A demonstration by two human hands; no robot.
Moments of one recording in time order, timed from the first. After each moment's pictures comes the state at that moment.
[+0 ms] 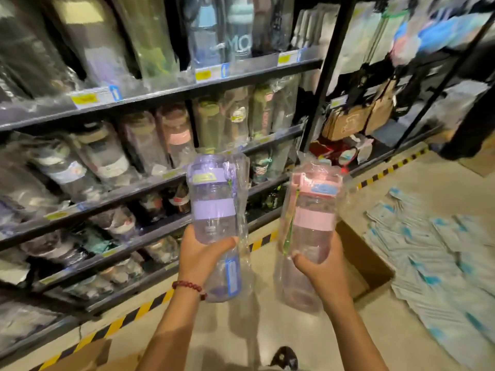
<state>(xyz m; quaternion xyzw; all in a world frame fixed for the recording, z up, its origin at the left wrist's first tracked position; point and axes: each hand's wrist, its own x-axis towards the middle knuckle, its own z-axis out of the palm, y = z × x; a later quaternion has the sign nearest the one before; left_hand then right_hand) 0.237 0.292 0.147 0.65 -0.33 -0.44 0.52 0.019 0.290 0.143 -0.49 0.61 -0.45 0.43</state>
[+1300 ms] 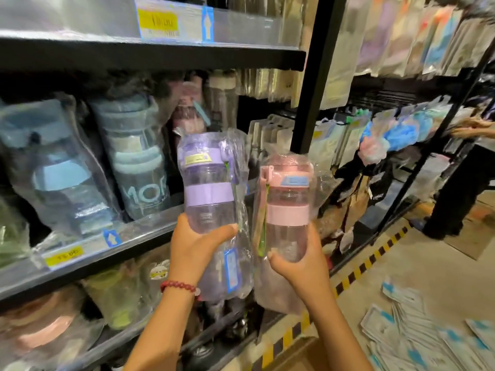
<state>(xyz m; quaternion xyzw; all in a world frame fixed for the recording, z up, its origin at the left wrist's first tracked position) 0.134 -0.163 0.276 0.57 -0.42 -0.38 0.60 -0.048 -0.161 0.244 -0.59 0.52 -0.52 0.33</state>
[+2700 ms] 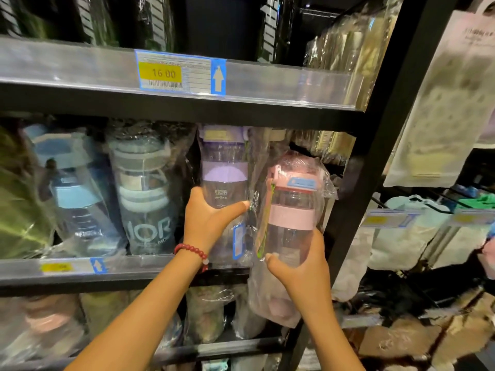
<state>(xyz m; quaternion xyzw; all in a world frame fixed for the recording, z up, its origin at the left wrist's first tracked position) 0.125 -0.316 0.324 0.63 -0.36 -0.10 0.68 -0.050 -0.344 0.287 -0.70 0.38 -0.47 0.39</state>
